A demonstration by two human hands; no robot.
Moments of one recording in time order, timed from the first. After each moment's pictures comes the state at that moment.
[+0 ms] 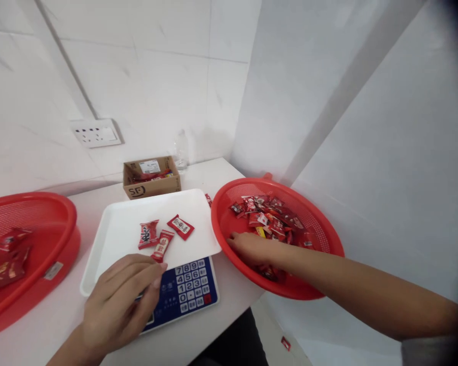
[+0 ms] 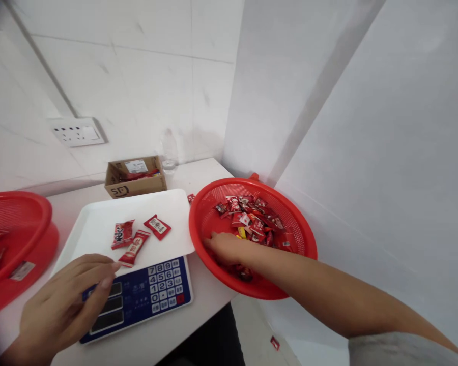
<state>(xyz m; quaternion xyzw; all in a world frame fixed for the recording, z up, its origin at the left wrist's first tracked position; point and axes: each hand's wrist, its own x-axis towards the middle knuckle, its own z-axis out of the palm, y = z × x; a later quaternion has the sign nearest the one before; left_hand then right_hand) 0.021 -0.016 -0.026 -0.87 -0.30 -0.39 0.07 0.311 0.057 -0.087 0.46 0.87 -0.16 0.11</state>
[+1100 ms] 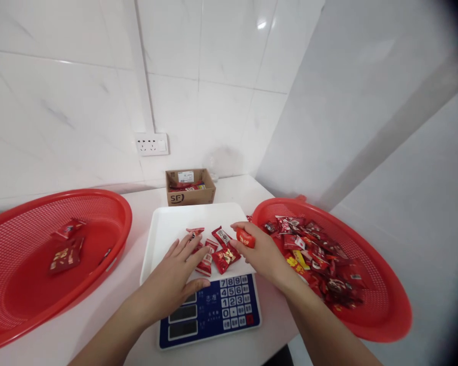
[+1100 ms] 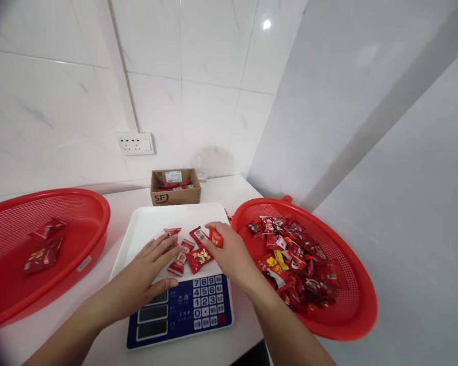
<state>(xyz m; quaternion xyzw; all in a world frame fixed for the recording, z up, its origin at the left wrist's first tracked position) -0.021 0.020 -0.071 -0.88 -0.44 -0.12 -0.09 0.201 0.050 -0.043 0.56 0.71 -0.28 -0.34</state>
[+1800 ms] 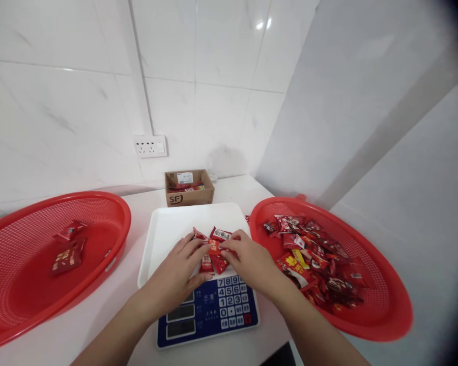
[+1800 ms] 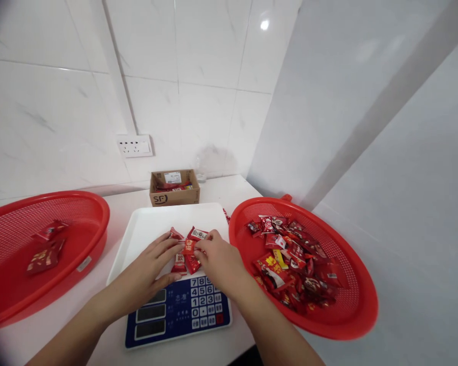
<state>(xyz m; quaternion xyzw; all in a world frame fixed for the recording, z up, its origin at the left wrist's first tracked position) -0.009 0.022 -0.067 -0.88 -0.42 -0.18 -0.10 0.192 0.037 -0.041 0.58 0.78 -0.19 -0.13</state>
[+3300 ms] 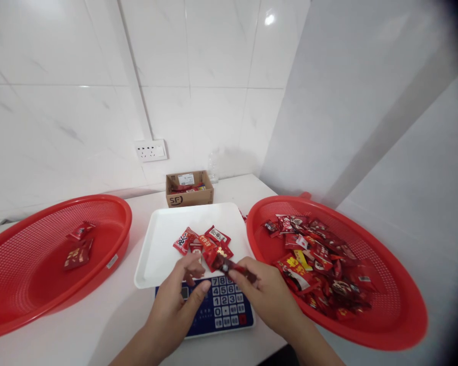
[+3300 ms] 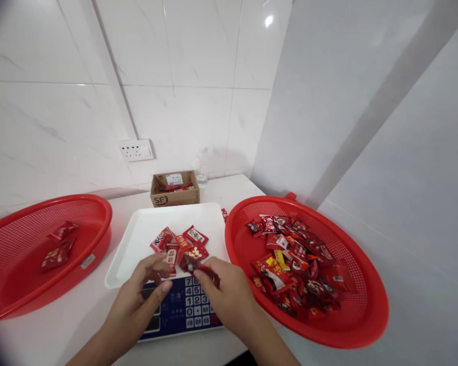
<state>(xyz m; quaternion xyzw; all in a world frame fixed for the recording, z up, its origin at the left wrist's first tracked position) 0.024 -0.032 -0.069 -0.68 -0.53 -0.42 -0.27 0.221 -0.008 -0.053 0.52 0.72 -0.35 -0.31</state>
